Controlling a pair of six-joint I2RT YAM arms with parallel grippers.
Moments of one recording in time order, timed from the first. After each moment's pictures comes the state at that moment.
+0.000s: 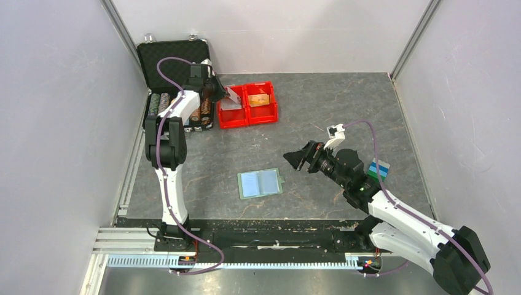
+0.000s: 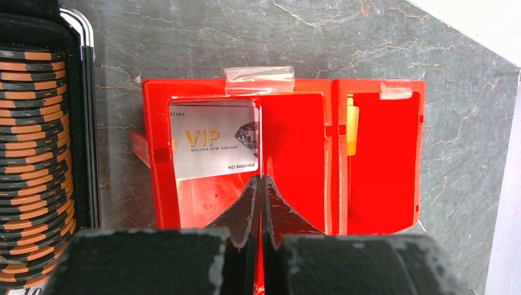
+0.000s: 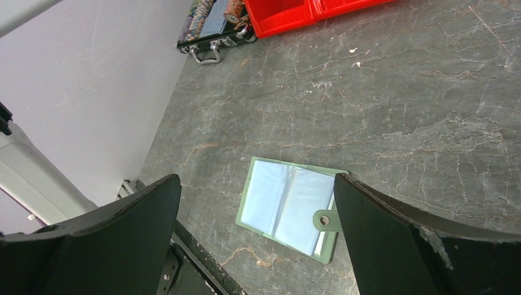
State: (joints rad) left arm -0.11 2.18 1.77 -0.25 0.26 -0.53; right arm 0.65 0.89 0.43 0.27 -0.06 0.72
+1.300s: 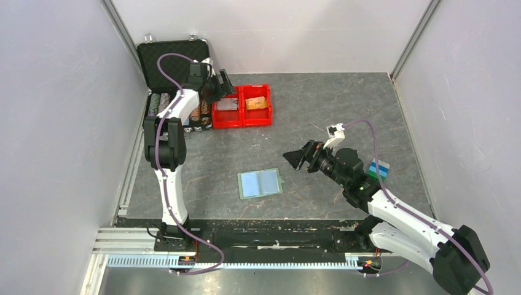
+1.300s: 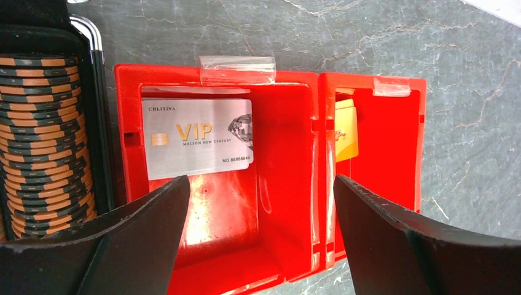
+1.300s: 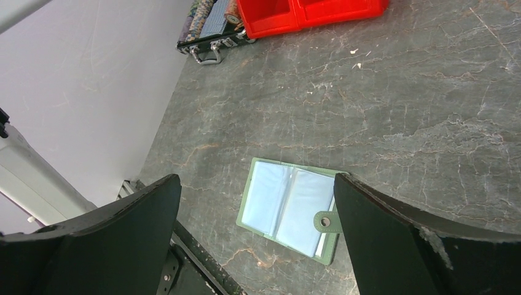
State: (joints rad) left arm -0.11 2.18 1.79 -0.31 0.25 -0.44; right arm 0.65 0.89 0.44 0.27 -0.06 0.72
